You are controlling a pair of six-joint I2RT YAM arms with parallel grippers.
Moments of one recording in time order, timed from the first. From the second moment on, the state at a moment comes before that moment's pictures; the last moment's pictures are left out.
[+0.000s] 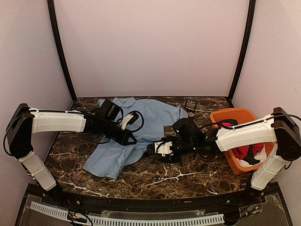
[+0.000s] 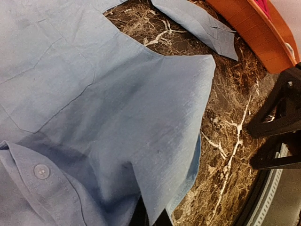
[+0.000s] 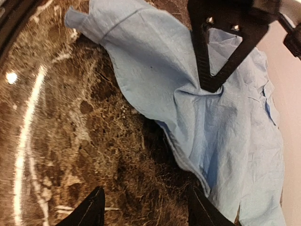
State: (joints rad) left arm -0.71 1.62 1.05 -0.33 0.36 -0.16; right arm 1.00 1.53 0.86 -0.03 -0.21 -0.72
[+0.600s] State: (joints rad) left arm -0.65 1.65 1.00 -0.22 0.58 -0.27; right arm 1.05 1.90 0.93 0.39 0.14 -1.02
